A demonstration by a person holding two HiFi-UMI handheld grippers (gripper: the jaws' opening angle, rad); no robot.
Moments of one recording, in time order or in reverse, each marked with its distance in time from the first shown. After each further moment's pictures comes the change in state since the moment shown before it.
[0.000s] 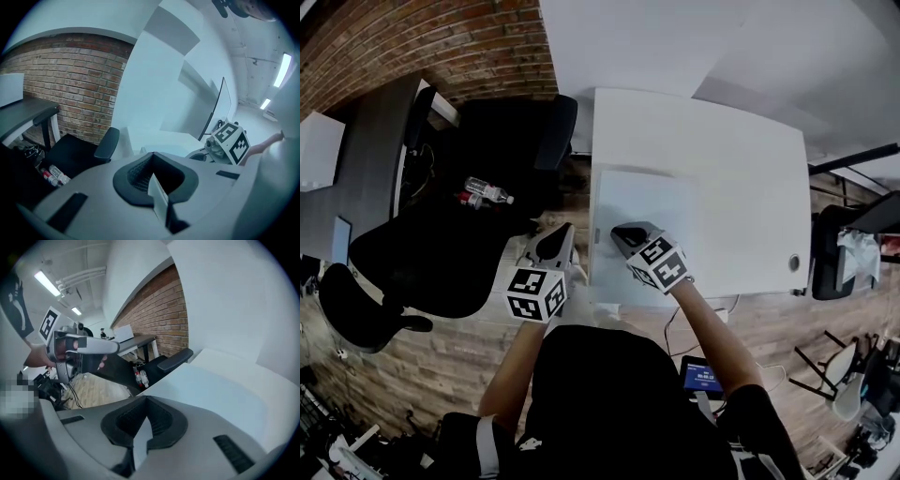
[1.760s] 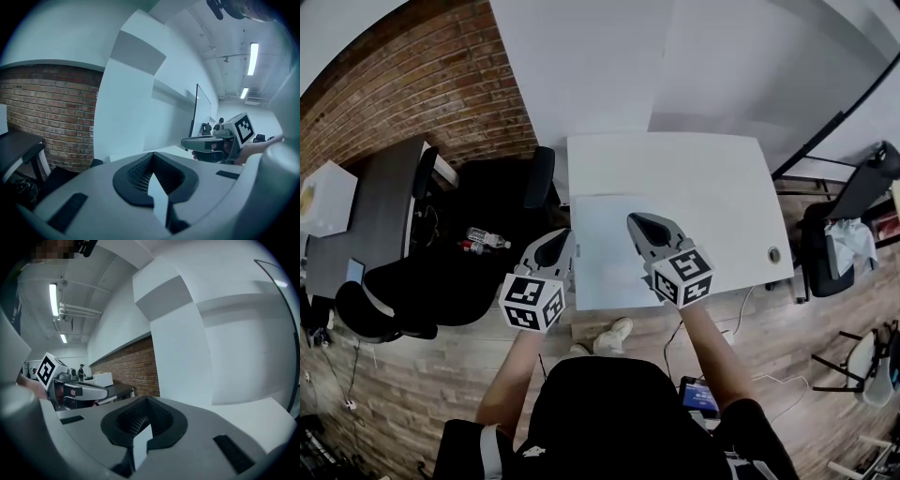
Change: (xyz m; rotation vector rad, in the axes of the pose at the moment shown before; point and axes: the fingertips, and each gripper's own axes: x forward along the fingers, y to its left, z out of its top) left arm -0.045 -0.110 0.088 0.223 -0.187 -0.107; right arm -0.212 -0.008 0.091 0.064 -0.602 -0.322
